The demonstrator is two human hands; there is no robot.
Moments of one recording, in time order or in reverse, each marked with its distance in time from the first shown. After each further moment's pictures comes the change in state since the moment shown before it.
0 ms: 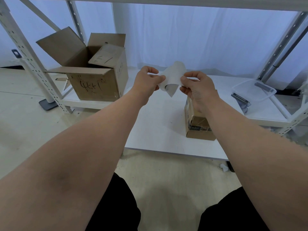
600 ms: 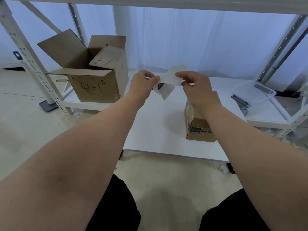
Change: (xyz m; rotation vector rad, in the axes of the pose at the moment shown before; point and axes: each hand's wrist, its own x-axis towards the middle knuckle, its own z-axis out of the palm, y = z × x) left_hand 0.004 -0.004 -0.009 0.127 0.086 0.029; right_hand -0.008 -0.002 0.001 -0.624 -0.059 -0.414
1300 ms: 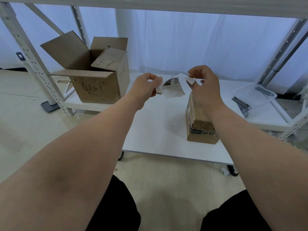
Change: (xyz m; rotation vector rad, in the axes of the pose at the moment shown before) left_hand -0.004 0.002 -0.007 -0.047 -0.146 -0.020; right_hand 0.005 0.006 -0.009 0.068 0.130 -0.080
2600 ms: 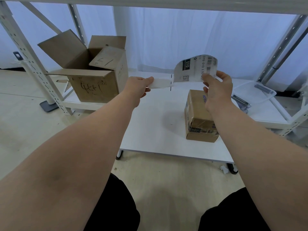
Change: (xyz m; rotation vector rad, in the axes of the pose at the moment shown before) left_hand 0.004 -0.003 -0.006 -0.057 0.131 -0.153; right_hand 0.007 0.009 -0.015 0.572 0.339 0.522
